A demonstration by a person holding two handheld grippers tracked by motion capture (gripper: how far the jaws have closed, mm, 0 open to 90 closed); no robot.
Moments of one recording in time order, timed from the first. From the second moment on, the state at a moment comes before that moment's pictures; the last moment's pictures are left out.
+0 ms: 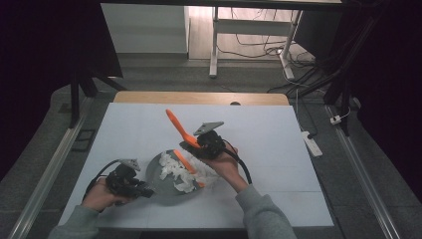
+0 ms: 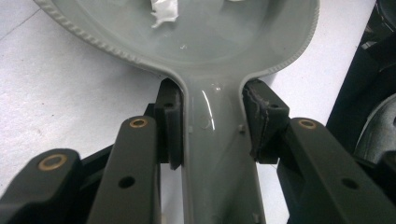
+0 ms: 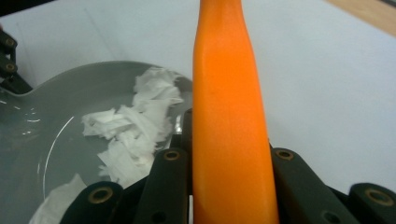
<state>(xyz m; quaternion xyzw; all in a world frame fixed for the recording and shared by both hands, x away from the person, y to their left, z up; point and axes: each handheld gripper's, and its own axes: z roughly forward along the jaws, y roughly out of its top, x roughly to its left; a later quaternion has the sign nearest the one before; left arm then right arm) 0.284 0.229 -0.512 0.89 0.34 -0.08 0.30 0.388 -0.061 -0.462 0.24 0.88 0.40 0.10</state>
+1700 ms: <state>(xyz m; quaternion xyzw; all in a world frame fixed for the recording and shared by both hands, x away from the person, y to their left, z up) 0.275 0.226 -0.510 0.89 0.33 -0.09 0.30 0.391 -0.140 -0.500 0.38 0.85 0.34 0.12</state>
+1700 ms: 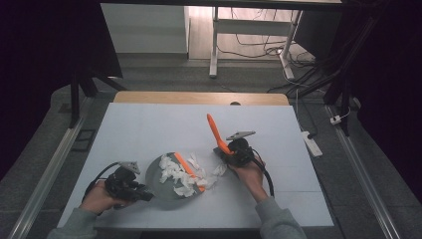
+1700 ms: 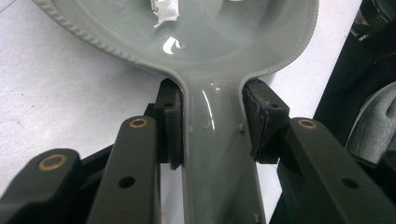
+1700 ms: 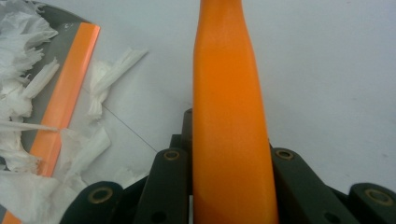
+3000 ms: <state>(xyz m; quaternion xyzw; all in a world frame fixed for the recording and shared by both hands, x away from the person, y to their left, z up) 0.275 0.223 -0.510 0.89 0.33 -0.09 0.30 0.373 -0.072 -0.507 0.34 0.87 0.35 0.08</state>
